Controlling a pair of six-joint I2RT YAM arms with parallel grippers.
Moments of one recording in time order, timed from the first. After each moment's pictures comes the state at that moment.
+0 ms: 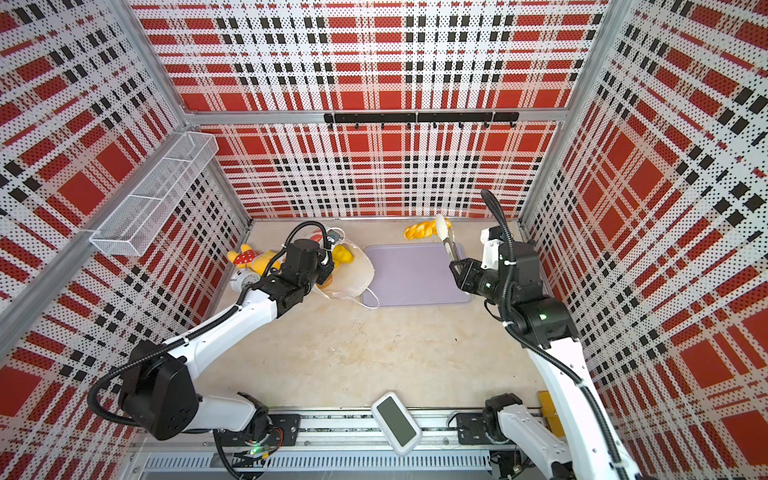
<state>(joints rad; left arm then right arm) -0.48 1.39 1.03 -0.16 -0.44 0.41 0.18 0.98 1.16 -0.71 -0.31 0.56</state>
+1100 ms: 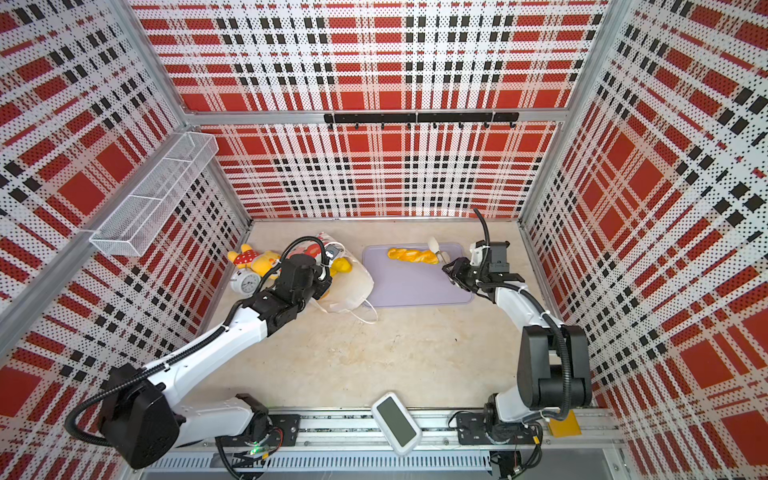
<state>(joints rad) -0.54 1.26 0.91 -0.19 -0.43 0.42 0.00 1.50 0.96 -0.25 -0.53 0.64</state>
